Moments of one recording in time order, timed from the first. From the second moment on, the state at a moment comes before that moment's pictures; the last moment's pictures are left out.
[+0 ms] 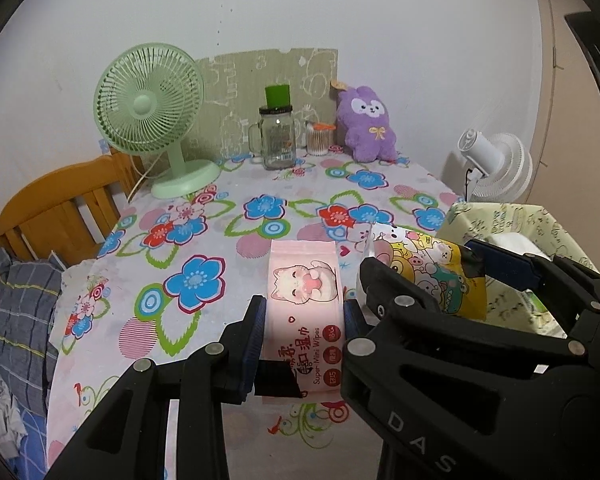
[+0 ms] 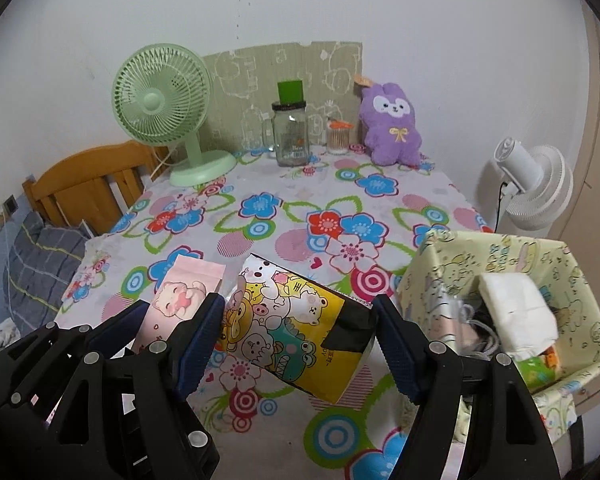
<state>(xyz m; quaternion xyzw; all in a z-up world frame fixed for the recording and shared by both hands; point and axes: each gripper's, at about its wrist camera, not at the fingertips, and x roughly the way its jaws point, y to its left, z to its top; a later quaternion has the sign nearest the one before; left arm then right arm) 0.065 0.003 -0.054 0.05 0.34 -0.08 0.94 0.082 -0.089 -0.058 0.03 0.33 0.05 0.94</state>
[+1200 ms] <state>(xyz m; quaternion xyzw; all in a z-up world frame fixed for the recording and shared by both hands) 0.048 -0.092 -0.024 0.07 0.29 -0.13 0.94 0.051 -0.185 -0.024 0.04 0.28 0.01 0.96</state>
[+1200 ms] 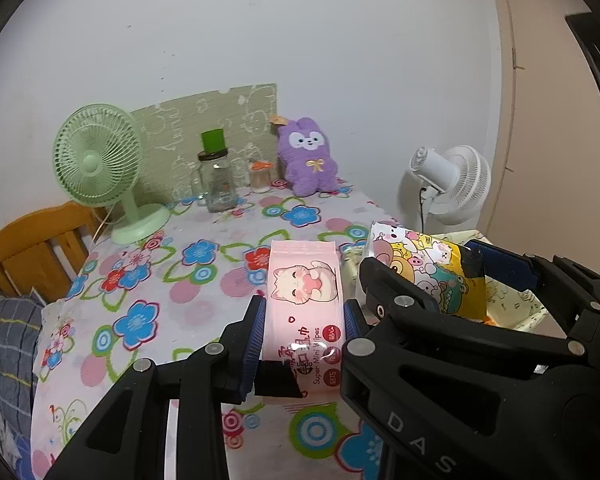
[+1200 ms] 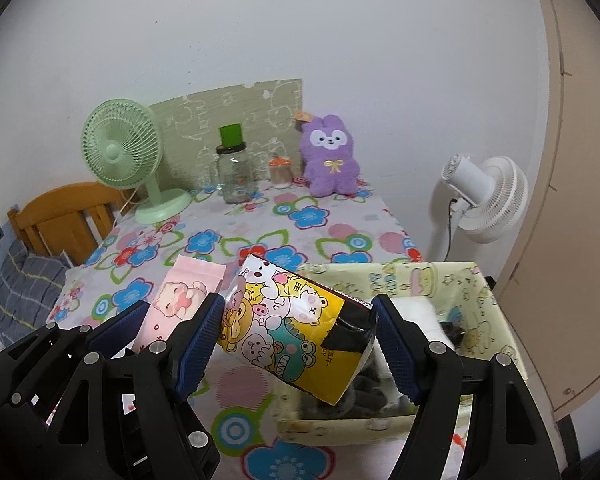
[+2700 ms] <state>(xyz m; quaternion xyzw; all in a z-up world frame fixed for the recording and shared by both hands) 0.087 -0.173 -0.051 0.08 0.33 -0.17 0.92 0.078 -0.290 -0.058 0.09 0.31 -0.04 0.94</state>
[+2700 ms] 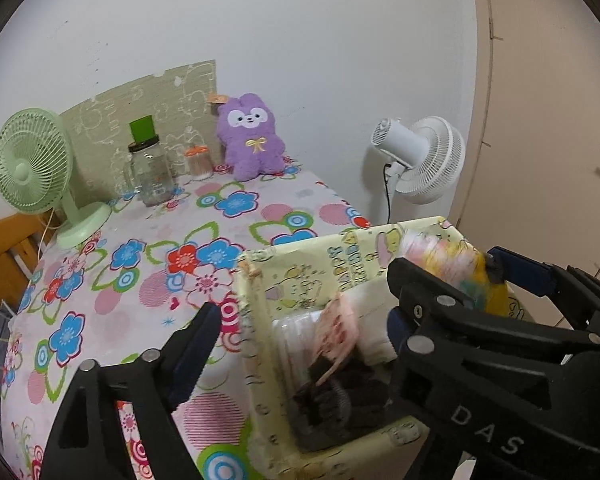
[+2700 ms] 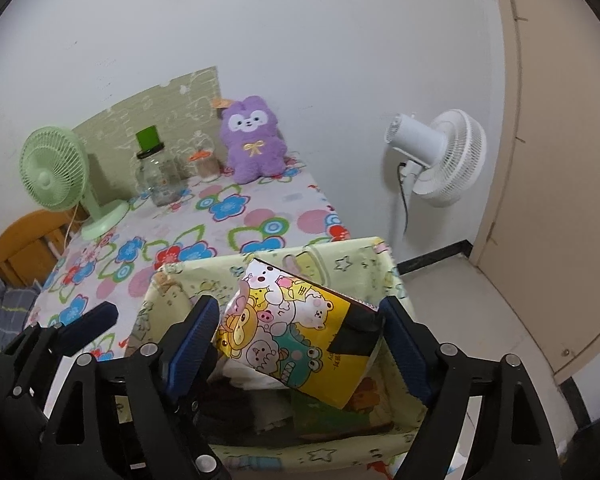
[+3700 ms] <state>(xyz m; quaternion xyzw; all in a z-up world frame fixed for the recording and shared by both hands) 0.030 -0.027 -0.011 0.04 0.27 -0.05 0.96 0.026 -0.178 -0.016 0.04 0.24 -0.01 0.97</state>
